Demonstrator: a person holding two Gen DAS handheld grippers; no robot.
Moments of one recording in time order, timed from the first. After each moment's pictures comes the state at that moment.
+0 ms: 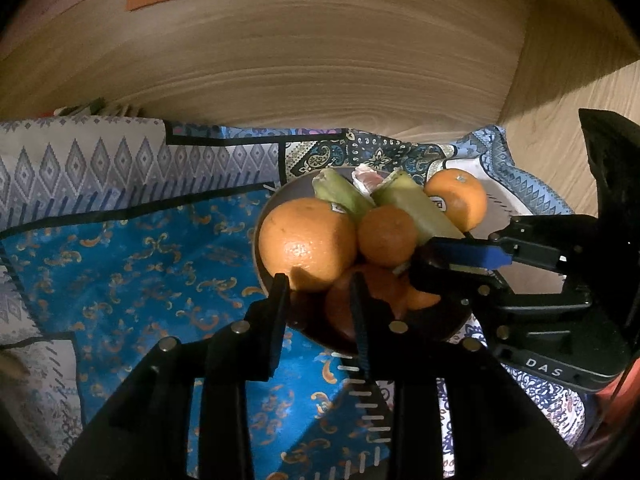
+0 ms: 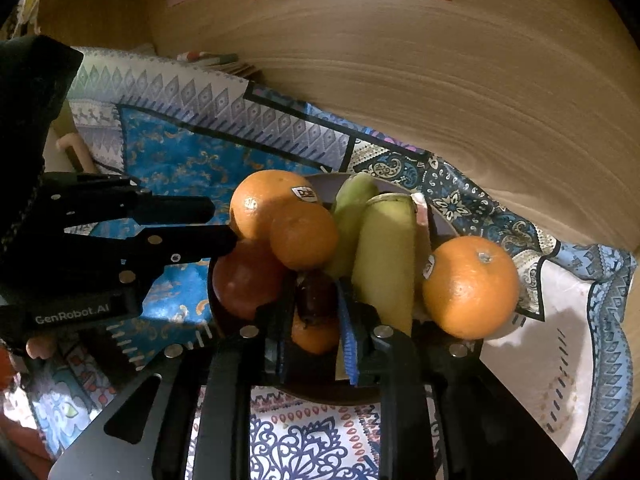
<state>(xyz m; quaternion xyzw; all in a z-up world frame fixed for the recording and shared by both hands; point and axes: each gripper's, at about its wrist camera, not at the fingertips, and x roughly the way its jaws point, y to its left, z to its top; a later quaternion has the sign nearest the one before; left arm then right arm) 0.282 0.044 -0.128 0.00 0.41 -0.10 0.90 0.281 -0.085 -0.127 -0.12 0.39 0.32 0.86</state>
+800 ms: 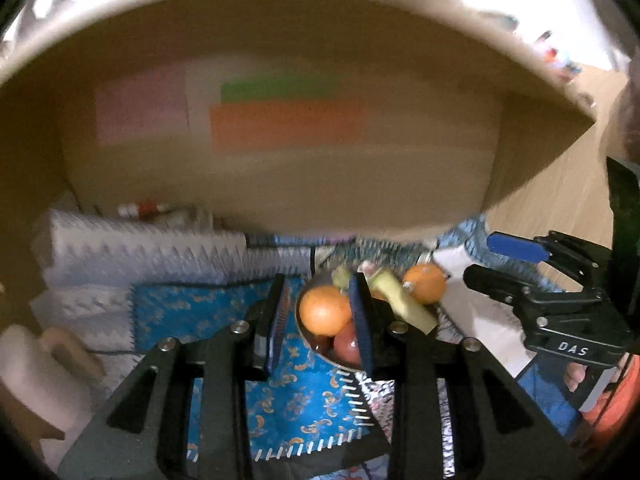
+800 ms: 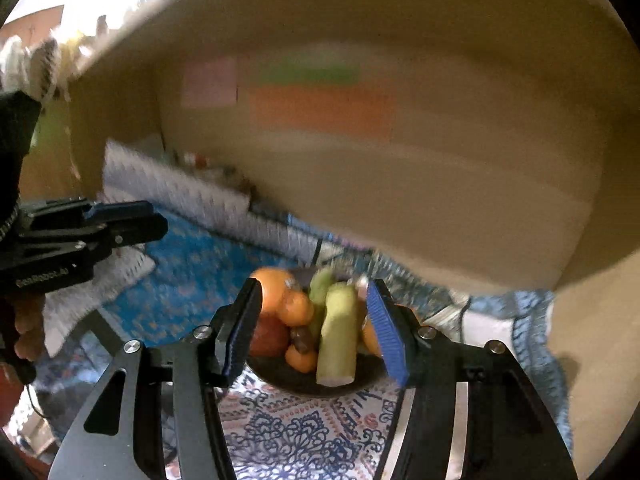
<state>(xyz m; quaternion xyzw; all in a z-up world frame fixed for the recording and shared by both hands) 0.180 0.055 -0.015 0.00 0.25 -0.05 0.97 0.192 -0.127 -0.018 -0.08 0.23 0.26 0.93</state>
